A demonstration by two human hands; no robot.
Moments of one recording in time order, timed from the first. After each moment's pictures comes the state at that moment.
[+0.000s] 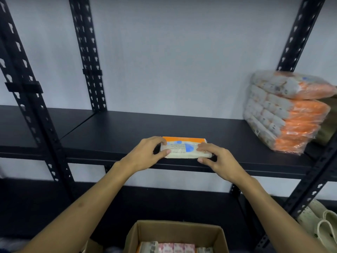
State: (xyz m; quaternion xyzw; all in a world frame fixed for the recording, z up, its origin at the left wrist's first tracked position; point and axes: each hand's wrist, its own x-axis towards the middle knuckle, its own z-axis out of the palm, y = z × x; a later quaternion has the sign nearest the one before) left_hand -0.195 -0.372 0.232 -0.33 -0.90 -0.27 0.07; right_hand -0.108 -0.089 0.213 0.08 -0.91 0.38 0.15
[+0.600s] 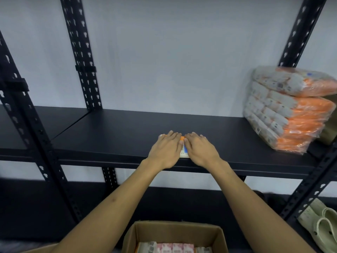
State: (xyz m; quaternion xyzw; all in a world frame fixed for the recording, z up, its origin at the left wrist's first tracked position) left_hand -0.211 -0.292 0.217 -0.34 -0.92 -0.14 0.11; right_hand -0.173 -0.136 0.224 0.03 -0.98 0.13 0.14
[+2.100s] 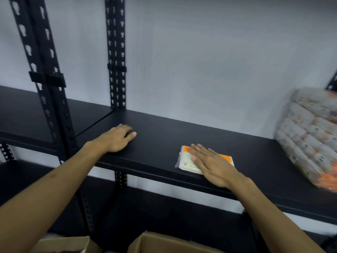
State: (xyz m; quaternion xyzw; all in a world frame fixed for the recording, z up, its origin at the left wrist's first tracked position) left_hand -0.309 -0.519 0.244 -0.14 -0.97 -0.18 0.00; right_hand -0.198 -0.160 0.235 0.17 -0.98 0.09 0.01
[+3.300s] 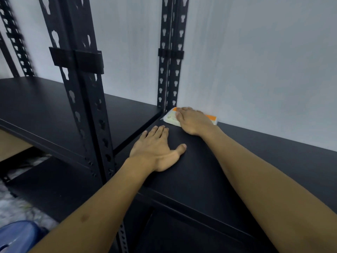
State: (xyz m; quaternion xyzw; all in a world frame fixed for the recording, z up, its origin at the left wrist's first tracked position) left_hand -0.374 -0.550 0.215 -0.02 -0.99 -0.10 0.00; right_hand -0.519 -0.409 0.228 0.23 -0.97 0.07 0.08
